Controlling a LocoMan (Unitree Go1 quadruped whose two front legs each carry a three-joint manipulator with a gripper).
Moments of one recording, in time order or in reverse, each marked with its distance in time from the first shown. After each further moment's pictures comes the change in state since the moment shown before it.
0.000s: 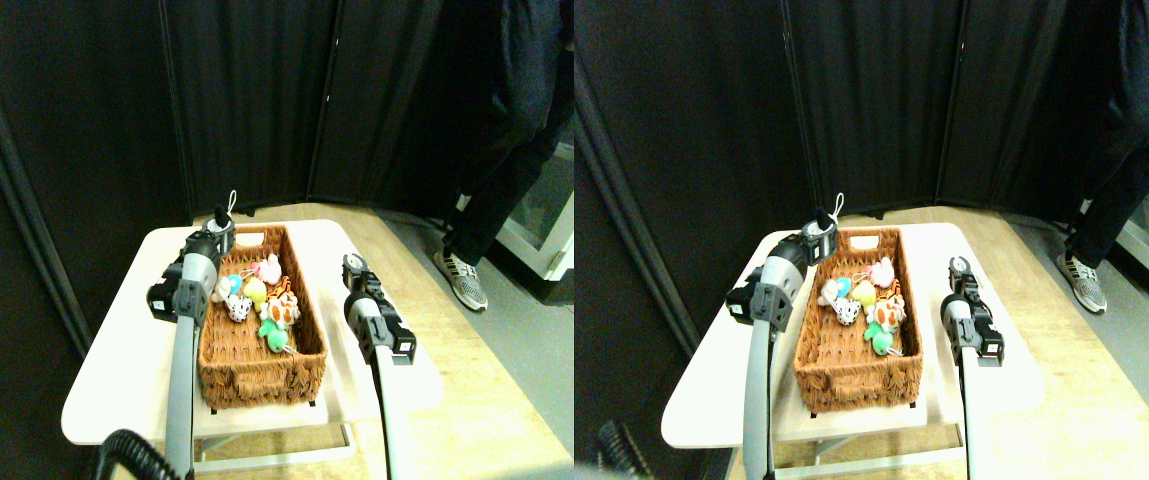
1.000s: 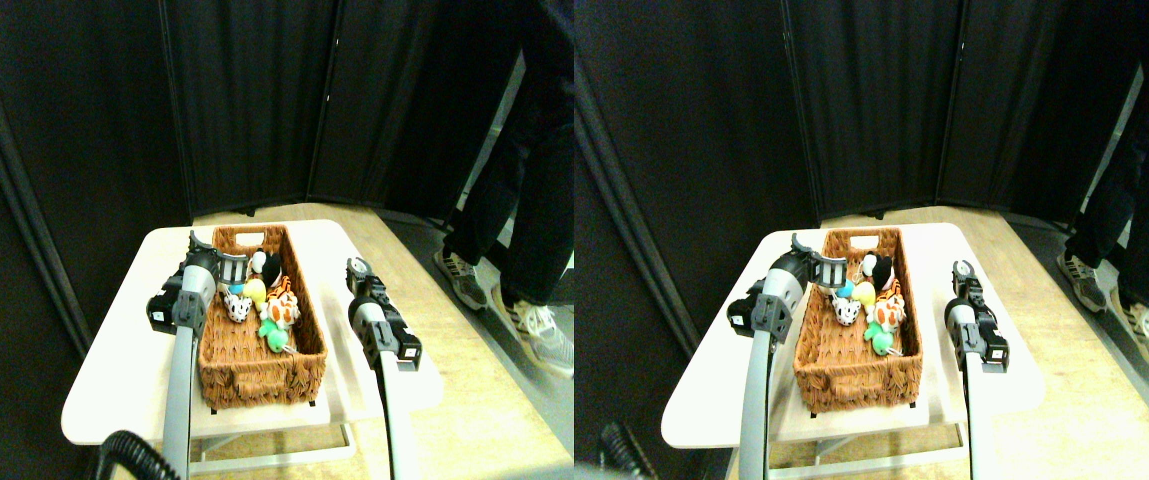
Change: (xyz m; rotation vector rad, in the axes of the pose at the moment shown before) right arm -0.004 -0.004 0.005 0.002 -0.003 -0.009; left arm -0.004 0.024 0.005 0.087 0.049 0.068
